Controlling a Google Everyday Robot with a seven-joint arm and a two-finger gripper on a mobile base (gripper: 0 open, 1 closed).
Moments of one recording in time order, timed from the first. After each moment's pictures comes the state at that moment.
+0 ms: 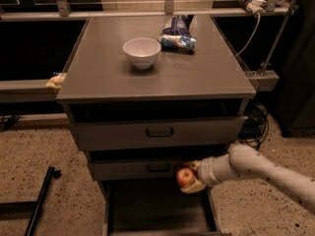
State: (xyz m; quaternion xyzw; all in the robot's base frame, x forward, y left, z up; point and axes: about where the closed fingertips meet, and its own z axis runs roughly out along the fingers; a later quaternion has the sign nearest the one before) arm 0.540 -0.132 0.464 -0.62 0.69 0.18 0.33
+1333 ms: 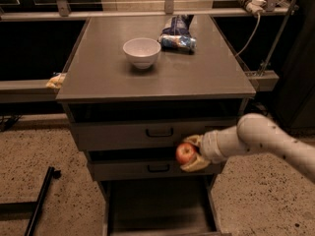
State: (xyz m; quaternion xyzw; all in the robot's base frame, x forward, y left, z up) arm 0.552 -0.119 0.605 -0.65 0.66 0.15 0.35
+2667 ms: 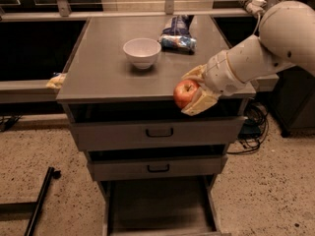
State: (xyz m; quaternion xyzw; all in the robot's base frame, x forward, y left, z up) arm 0.566 -0.096 0.865 -0.69 0.62 0.11 0.35
